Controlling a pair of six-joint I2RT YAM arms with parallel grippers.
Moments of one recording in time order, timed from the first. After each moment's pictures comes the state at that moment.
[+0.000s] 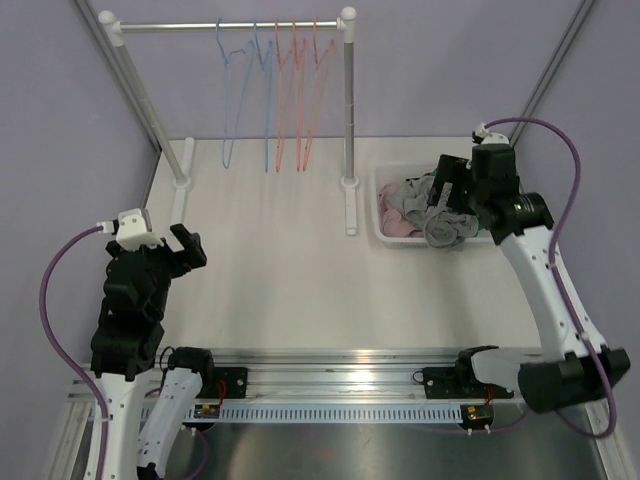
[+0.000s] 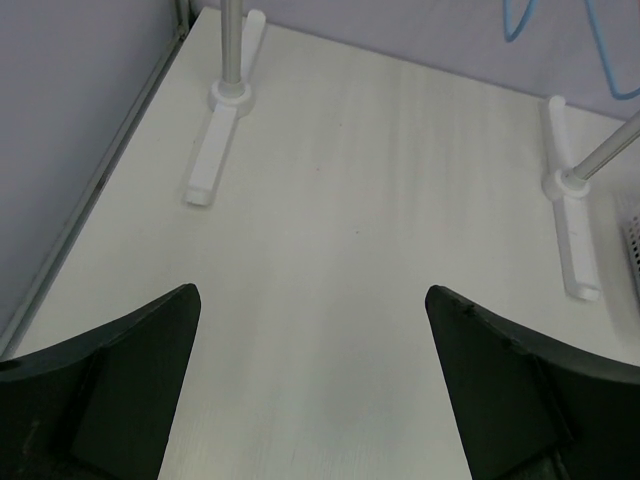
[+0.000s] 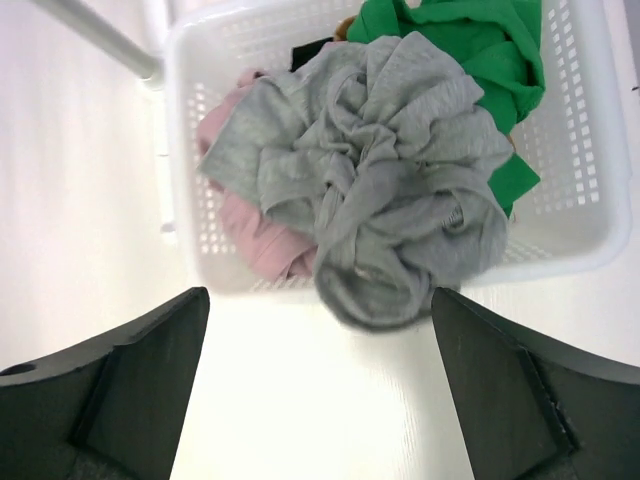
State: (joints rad) left arm -0.10 0.44 0.87 -0.64 -0.20 -0.24; right arm 0.20 1.27 1.40 -0.78 0.16 0.32
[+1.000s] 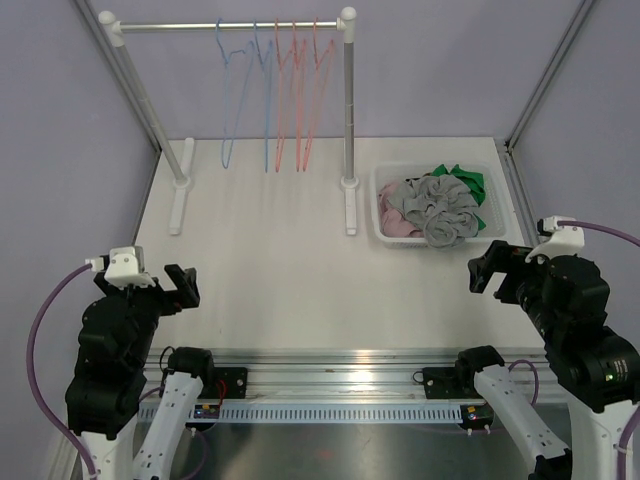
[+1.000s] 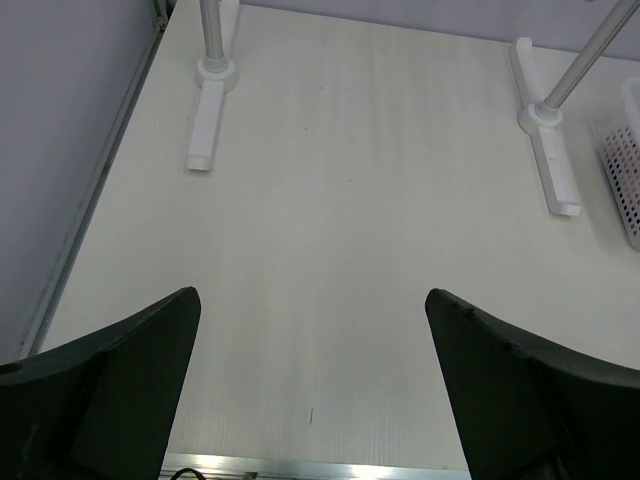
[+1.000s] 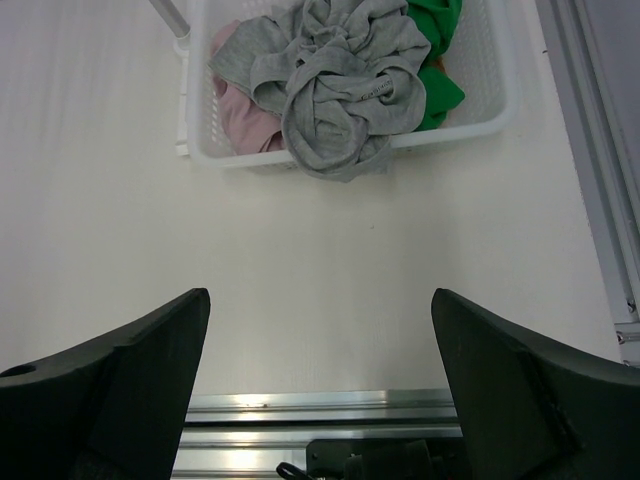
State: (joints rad) left arm -0.12 0.28 1.01 -0.97 -0.13 -0.16; right arm 0.22 0.57 1.31 -1.17 0.16 0.27
